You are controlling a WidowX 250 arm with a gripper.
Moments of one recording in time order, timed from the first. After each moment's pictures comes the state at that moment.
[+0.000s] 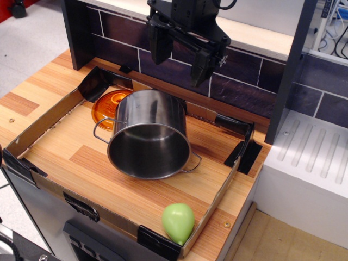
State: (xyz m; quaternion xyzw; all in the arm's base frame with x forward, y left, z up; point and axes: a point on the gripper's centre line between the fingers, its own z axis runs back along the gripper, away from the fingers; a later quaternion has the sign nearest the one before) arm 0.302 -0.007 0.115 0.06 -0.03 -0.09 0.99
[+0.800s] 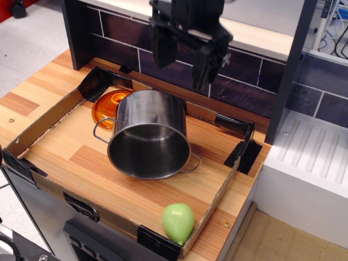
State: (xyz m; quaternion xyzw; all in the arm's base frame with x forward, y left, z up) arm 0.282 -0.021 0.135 0.01 -0.01 -0.14 0.99
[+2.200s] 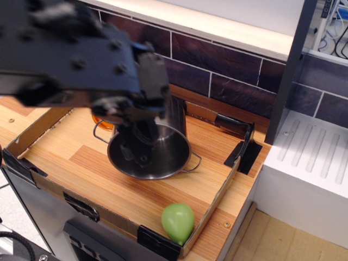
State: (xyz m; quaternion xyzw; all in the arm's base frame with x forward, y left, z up) arm 0.211 0.005 0.095 0.24 -0.21 -0.28 0.91
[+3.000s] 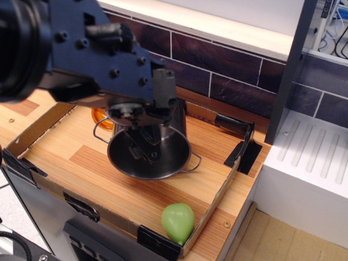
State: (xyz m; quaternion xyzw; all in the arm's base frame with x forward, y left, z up) arm 0.224 0.017 0.073 0.24 -0.20 -0.21 0.93
